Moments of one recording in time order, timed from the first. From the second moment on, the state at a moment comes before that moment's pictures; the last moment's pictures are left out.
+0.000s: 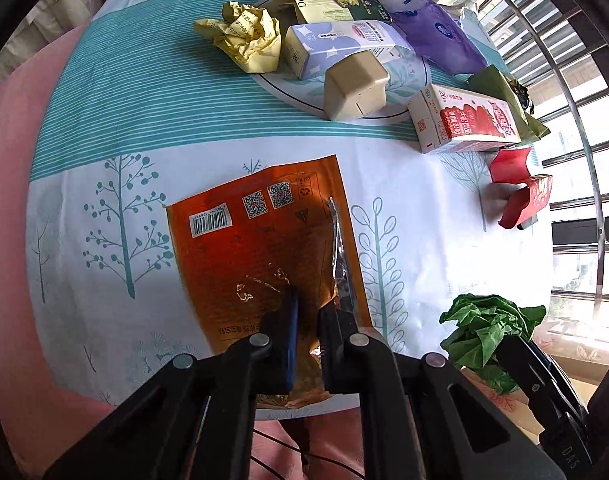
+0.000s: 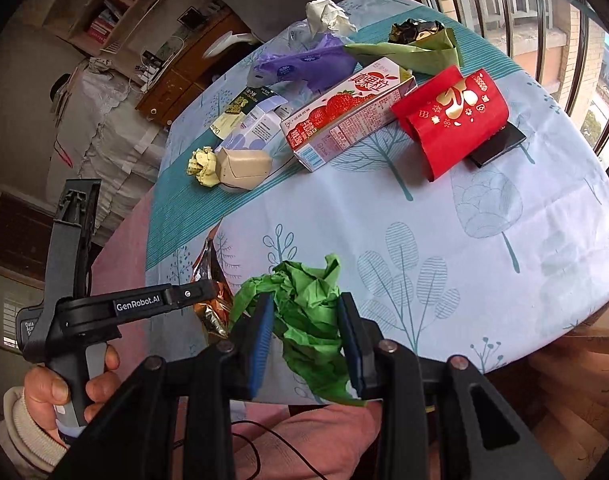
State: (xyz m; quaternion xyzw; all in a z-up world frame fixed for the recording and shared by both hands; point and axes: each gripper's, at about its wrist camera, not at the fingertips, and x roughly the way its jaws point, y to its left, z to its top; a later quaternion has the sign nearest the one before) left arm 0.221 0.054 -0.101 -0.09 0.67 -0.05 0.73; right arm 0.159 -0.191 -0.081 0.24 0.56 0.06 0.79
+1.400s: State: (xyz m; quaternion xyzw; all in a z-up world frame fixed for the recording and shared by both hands) left arm 0.034 -0.062 -0.477 -0.04 0.67 -0.11 0.73; right arm 0.015 -0.230 -0.489 0.16 0.68 0.00 0.72
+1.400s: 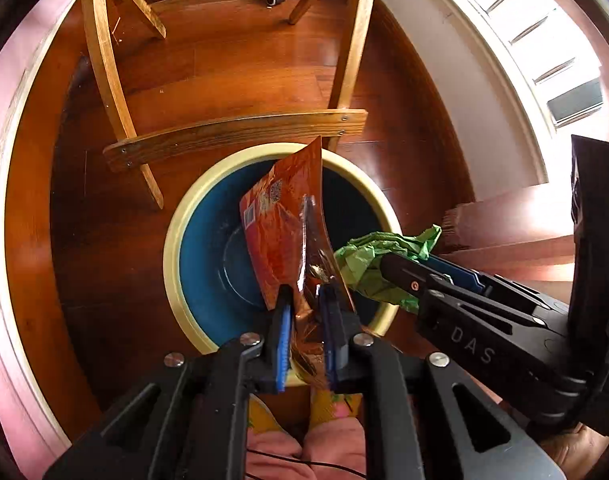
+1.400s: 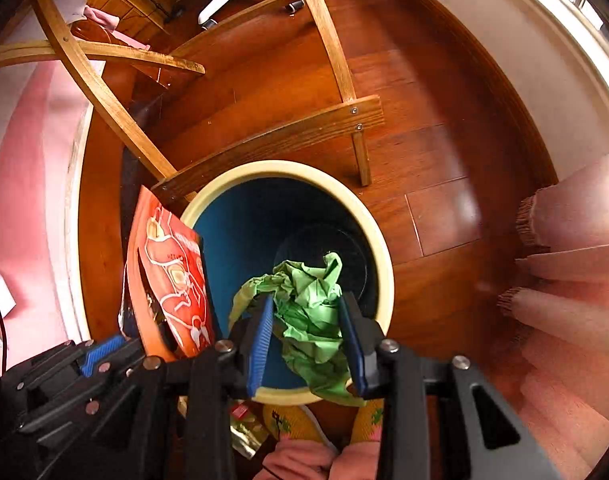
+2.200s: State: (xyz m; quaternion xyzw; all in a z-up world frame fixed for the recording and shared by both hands) left arm -0.013 0.003 -0.301 -0.01 0.61 -0.05 0.79; right arm -0.021 -0.217 -0.323 0.18 0.61 -0.02 0.77
